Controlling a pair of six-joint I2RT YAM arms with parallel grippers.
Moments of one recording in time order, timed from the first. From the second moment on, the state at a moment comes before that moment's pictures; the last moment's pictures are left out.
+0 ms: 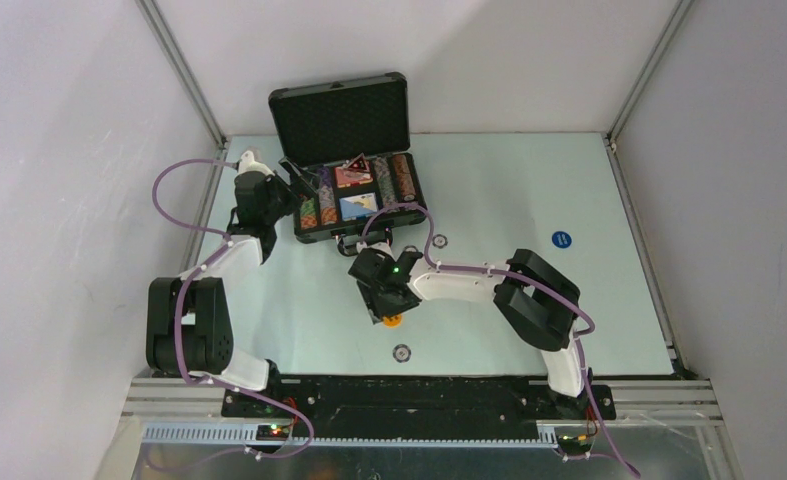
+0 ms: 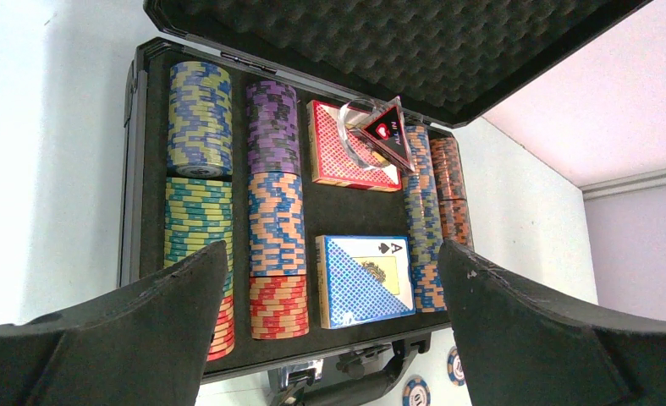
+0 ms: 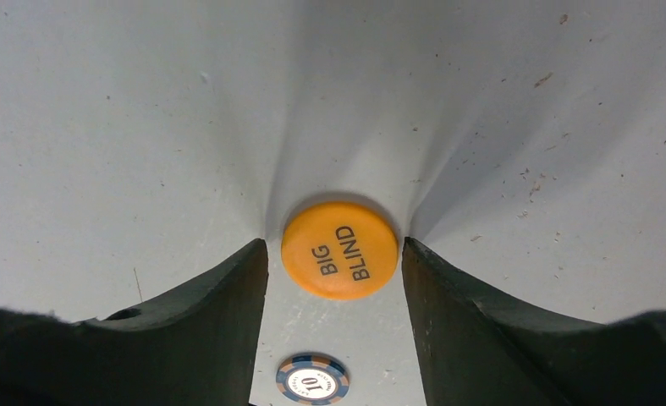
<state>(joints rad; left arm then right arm) -0.01 1.48 0.83 0.33 0.15 -0.67 1.10 1.99 1.39 -0.61 0.16 0.62</state>
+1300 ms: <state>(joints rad) -0.01 1.49 0.83 0.33 0.16 -0.67 1.12 2.02 1.44 -0.66 0.17 0.59</state>
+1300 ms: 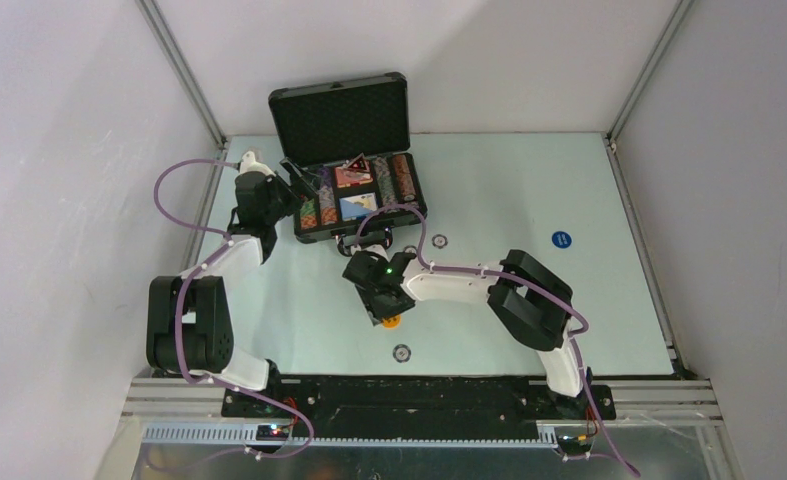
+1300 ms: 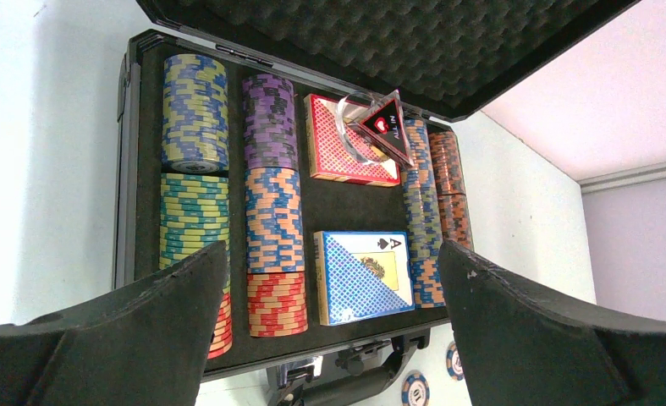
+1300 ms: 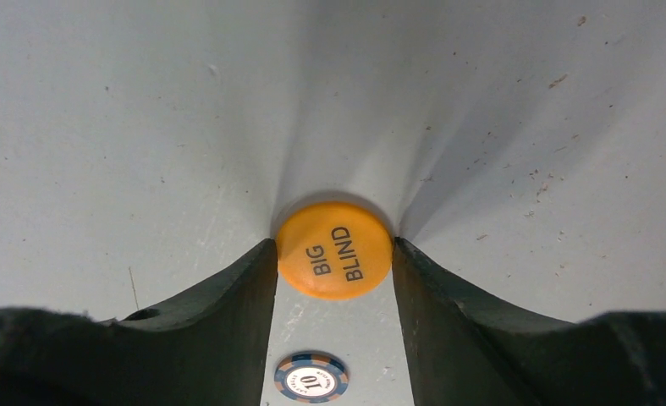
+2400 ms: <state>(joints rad) -0.01 1.49 0.83 0.33 0.16 -0.67 0.95 2.10 1.82 -0.73 0.19 0.47</state>
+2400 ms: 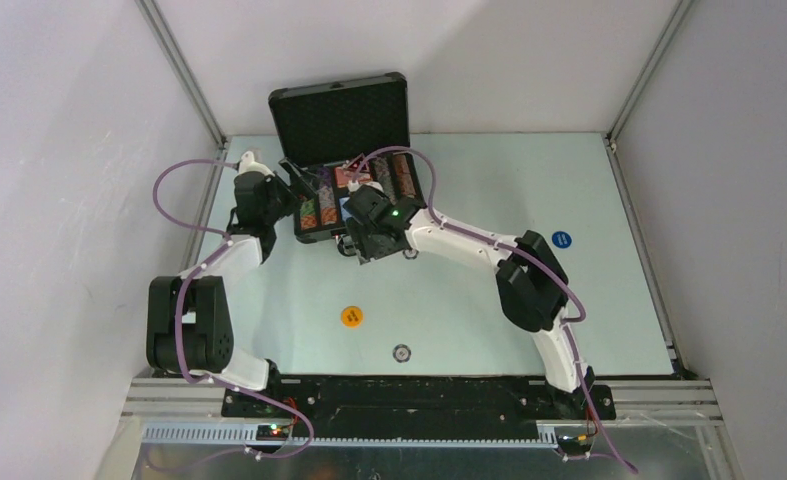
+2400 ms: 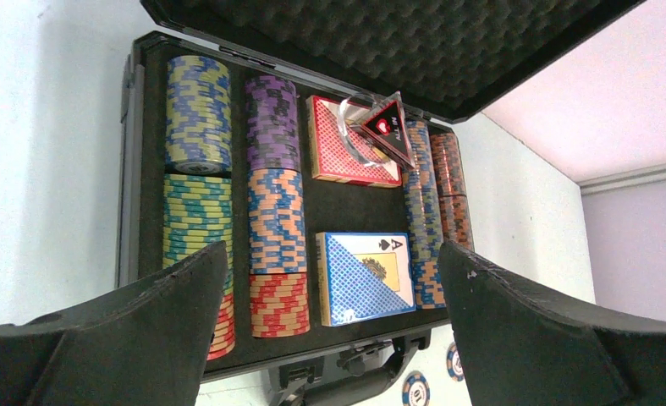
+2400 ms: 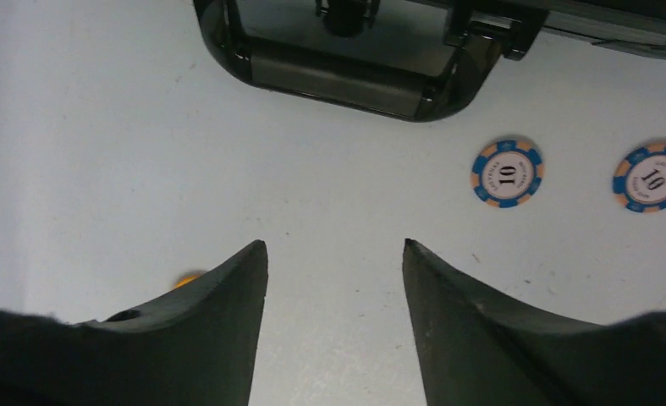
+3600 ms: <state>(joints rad) 0.11 1.48 0.82 0.33 0.16 -0.68 1.17 2.22 1.75 -0.61 0.18 0.54</state>
